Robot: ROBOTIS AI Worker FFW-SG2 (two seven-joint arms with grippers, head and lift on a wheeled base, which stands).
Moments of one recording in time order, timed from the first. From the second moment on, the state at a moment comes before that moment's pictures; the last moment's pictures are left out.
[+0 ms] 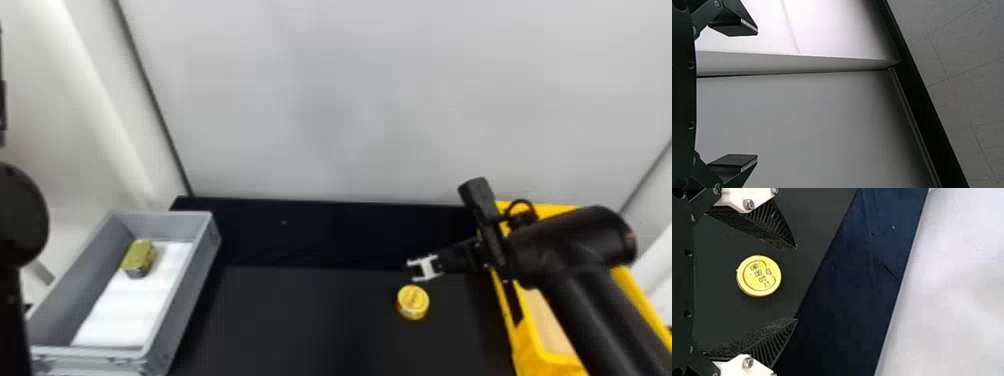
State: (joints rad) left arm -0.31 0.19 0.20 -2.27 -0.07 0.20 0.05; right arm -0.50 -0.14 0.20 -1.17 0.19 0.96 0.66
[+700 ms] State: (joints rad) left arm -0.32 0.18 0.19 -2.26 -0.07 0.19 0.05; right arm -0.51 -0.12 0.23 -0.98 0.21 0.77 0.66
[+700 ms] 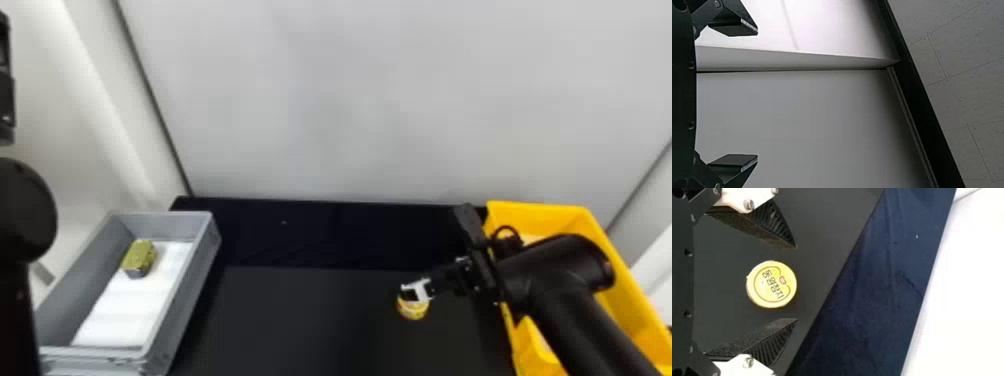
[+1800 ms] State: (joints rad) left arm -0.33 0.18 0.17 -2.25 -0.07 0.18 0.05; right arm -0.53 -0.10 0.24 -0.83 0.21 0.67 0.62
